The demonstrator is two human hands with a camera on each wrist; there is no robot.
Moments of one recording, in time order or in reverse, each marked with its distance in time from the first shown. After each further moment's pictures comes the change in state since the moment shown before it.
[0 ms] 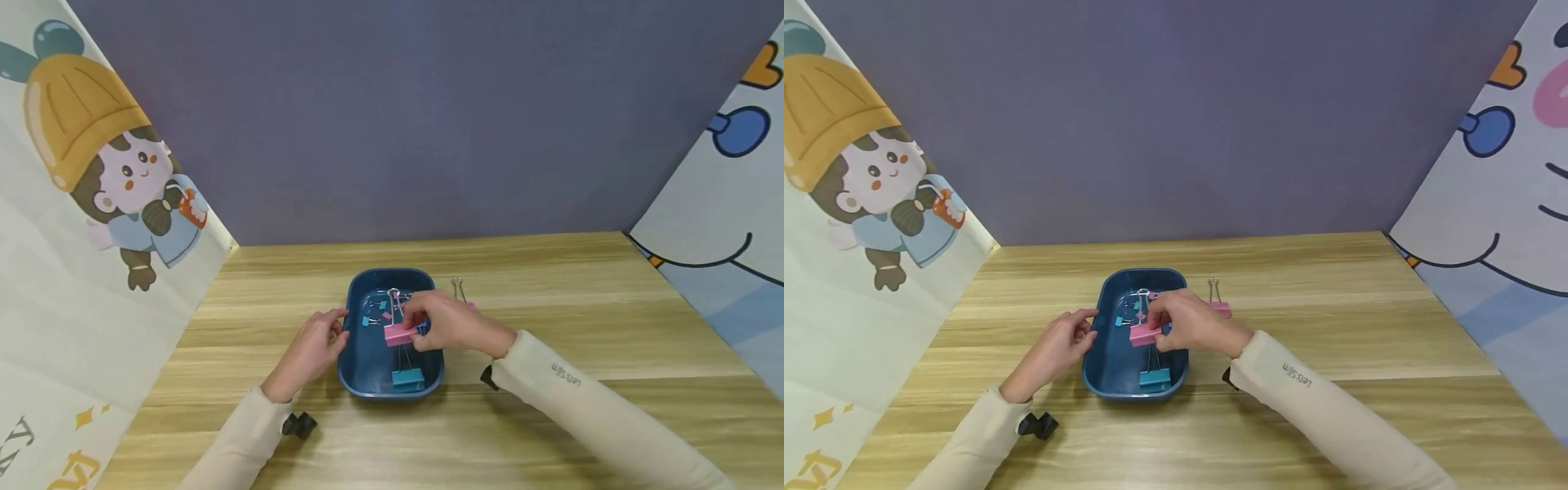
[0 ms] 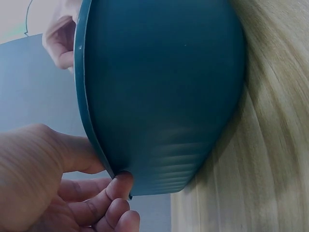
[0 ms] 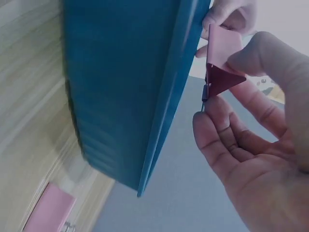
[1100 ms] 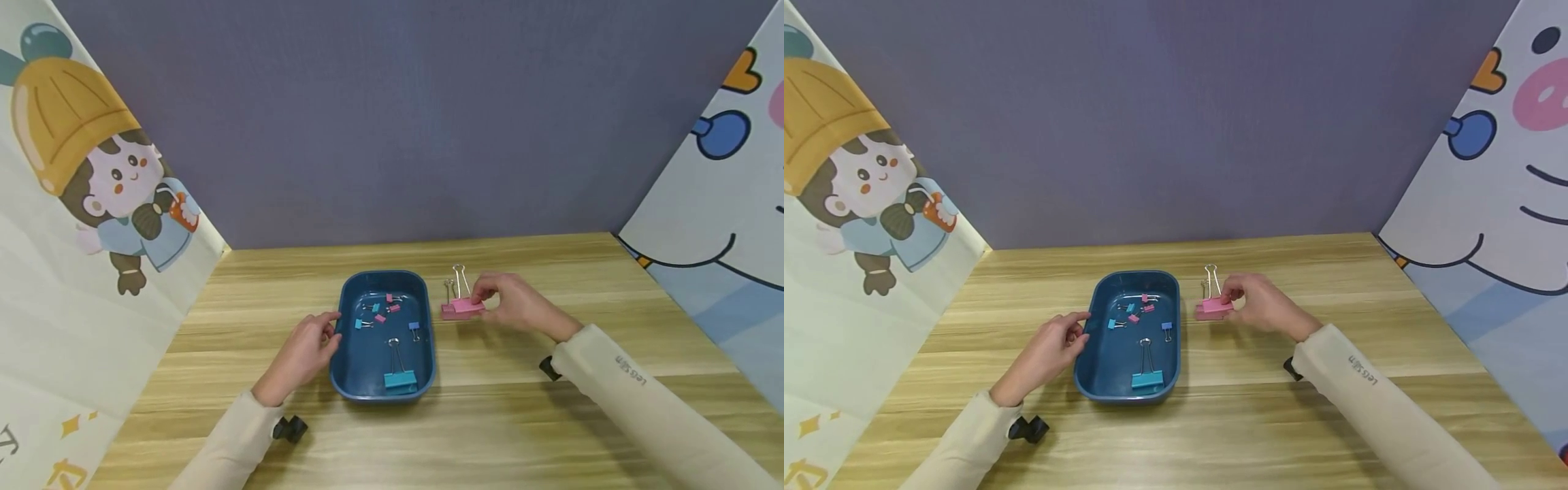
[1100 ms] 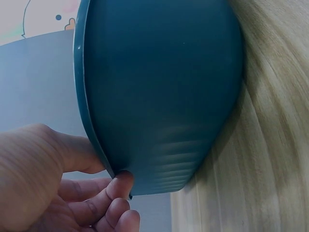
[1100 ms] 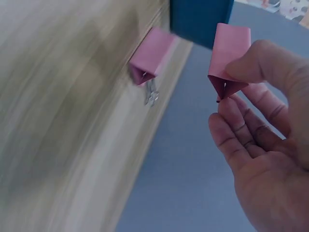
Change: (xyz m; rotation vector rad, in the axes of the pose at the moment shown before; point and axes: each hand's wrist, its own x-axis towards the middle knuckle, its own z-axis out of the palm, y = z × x) left_hand 0.000 -0.001 0.001 0.007 -0.004 0.017; right_hand -0.062 0.089 -0.055 -0.061 0.173 0.125
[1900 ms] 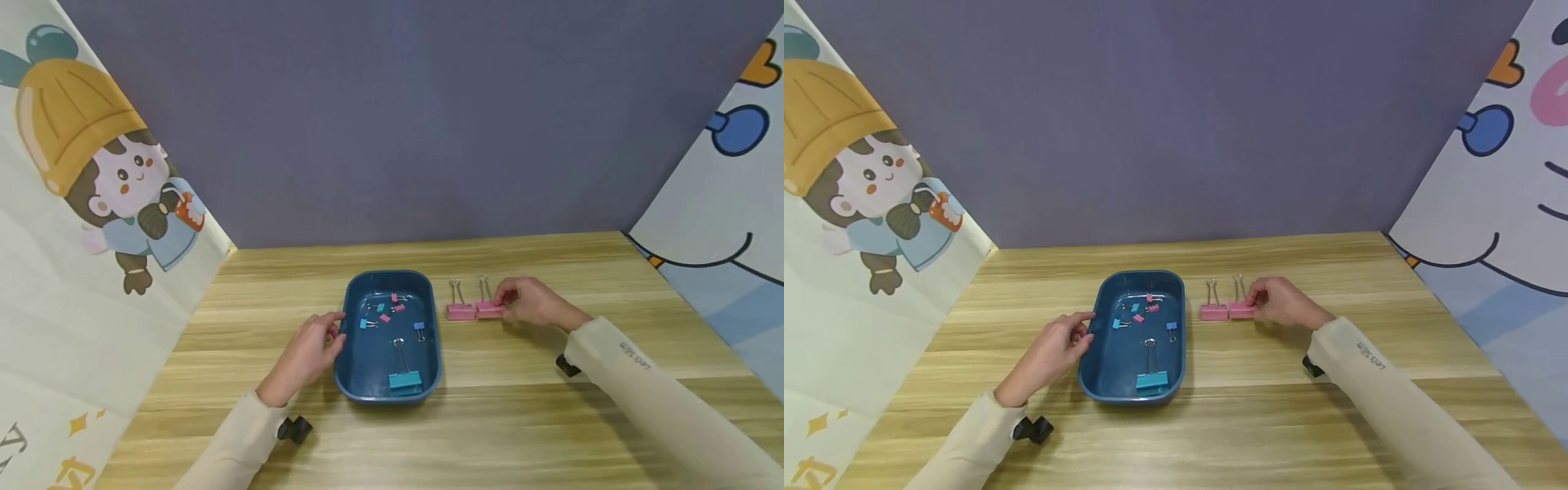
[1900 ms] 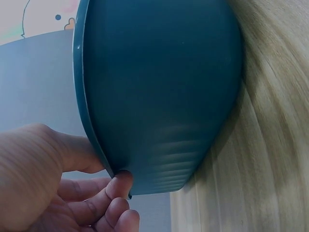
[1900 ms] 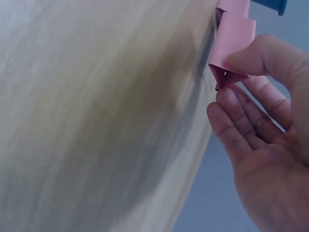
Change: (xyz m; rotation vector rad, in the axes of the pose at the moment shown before) left_hand 0.000 -0.001 0.001 -0.008 0.012 0.008; right_hand -0.002 0.065 0.006 0.076 -0.125 0.231
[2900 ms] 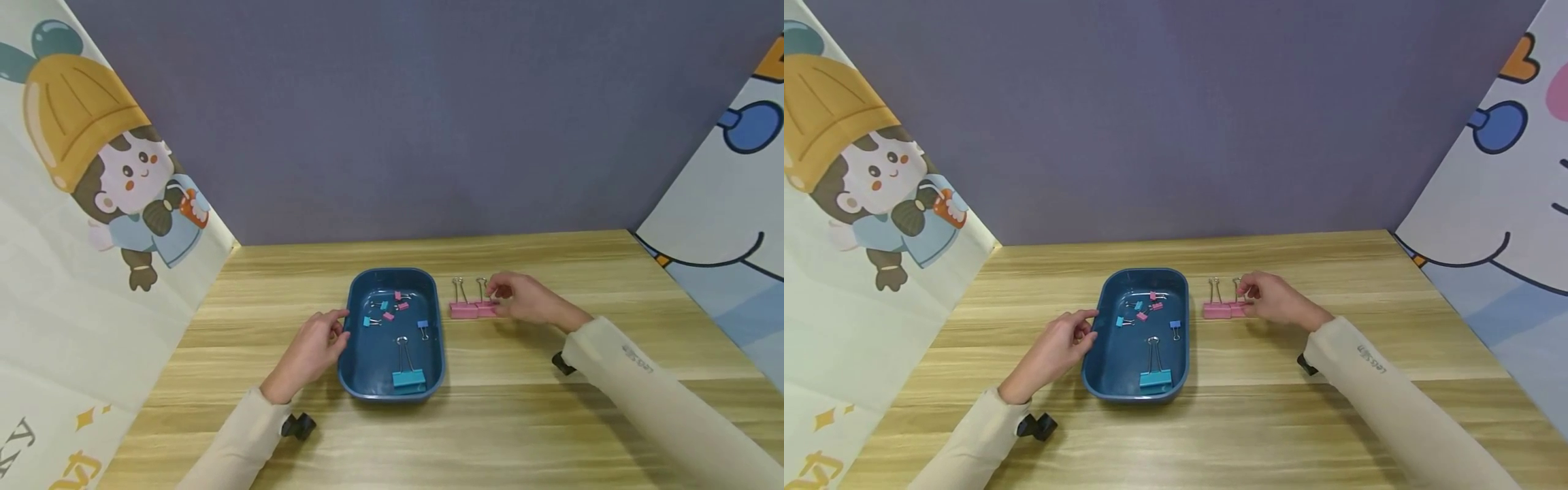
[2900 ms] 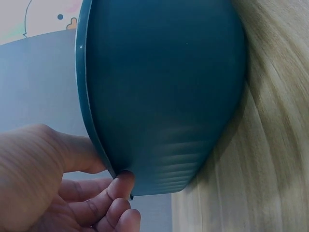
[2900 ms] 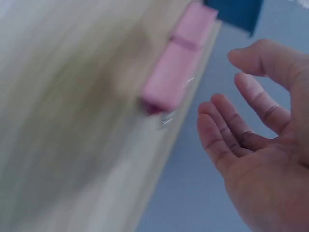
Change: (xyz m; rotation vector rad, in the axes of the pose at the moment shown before) left_hand 0.000 0.002 -0.003 0.006 -0.010 -0.013; right_hand 0.002 -0.030 0.001 0.000 0.014 -0.115
